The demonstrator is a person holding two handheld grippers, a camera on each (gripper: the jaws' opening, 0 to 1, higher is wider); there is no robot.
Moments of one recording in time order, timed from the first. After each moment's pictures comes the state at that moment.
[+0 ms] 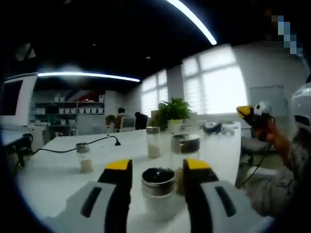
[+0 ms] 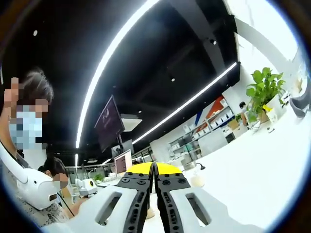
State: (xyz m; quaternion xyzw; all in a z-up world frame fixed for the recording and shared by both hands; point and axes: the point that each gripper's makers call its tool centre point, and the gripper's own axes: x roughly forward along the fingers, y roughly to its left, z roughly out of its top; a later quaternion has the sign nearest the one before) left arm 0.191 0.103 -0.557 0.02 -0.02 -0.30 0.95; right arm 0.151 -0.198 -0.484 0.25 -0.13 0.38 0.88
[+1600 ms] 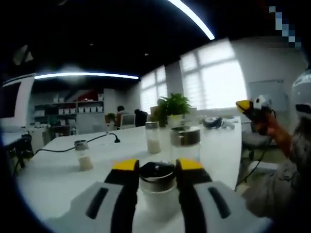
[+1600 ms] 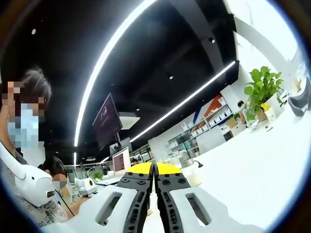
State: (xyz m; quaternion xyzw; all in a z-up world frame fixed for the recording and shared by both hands) left arm 0.195 0.102 -0.566 0.03 -0.01 -0.31 0.95; right arm 0.155 -0.198 -0.491 0.25 -0.12 0.37 0.89
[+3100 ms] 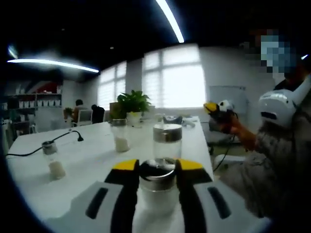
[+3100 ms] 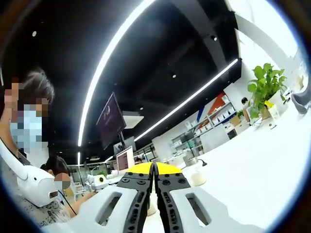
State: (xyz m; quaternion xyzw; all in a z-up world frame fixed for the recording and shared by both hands) left arm 0.194 0.099 -0.567 0.02 0.01 -0.50 0.86; right arm 0.154 -0.192 -0.491 0.25 -0.12 0.39 0.88
